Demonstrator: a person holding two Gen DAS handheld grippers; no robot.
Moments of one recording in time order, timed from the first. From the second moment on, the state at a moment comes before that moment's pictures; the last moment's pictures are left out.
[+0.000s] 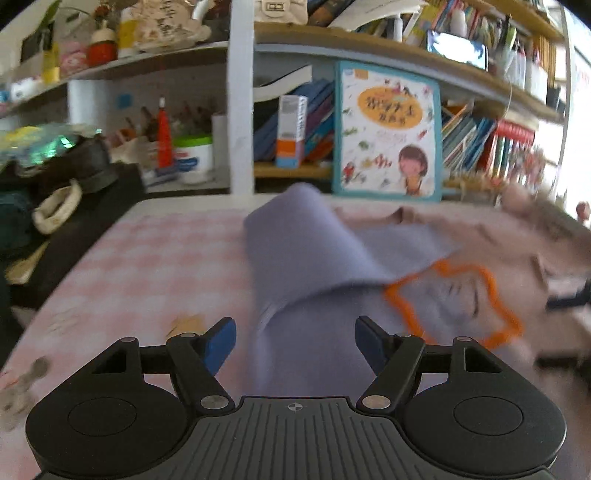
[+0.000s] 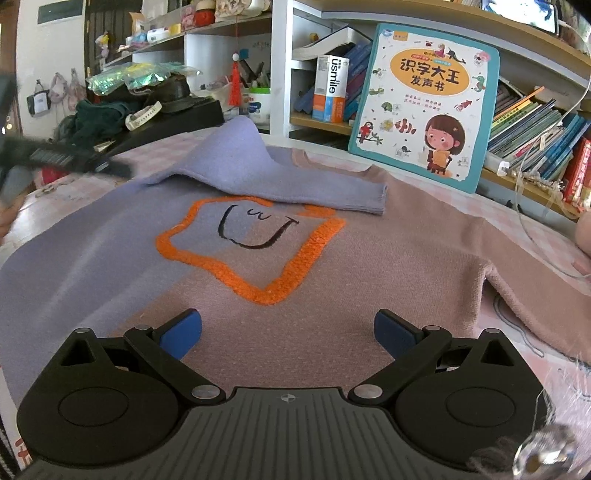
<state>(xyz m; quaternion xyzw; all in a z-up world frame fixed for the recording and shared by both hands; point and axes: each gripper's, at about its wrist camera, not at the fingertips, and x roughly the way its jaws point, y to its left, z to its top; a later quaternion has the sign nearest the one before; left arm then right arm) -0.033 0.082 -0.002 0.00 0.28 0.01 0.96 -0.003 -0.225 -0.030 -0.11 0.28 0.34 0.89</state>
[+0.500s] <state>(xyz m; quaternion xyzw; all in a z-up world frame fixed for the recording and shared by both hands) 0.052 -0.083 0.014 0.23 0.22 -0.18 0.93 -0.008 -0.260 -0.029 -0.02 0.31 0.28 0.91</state>
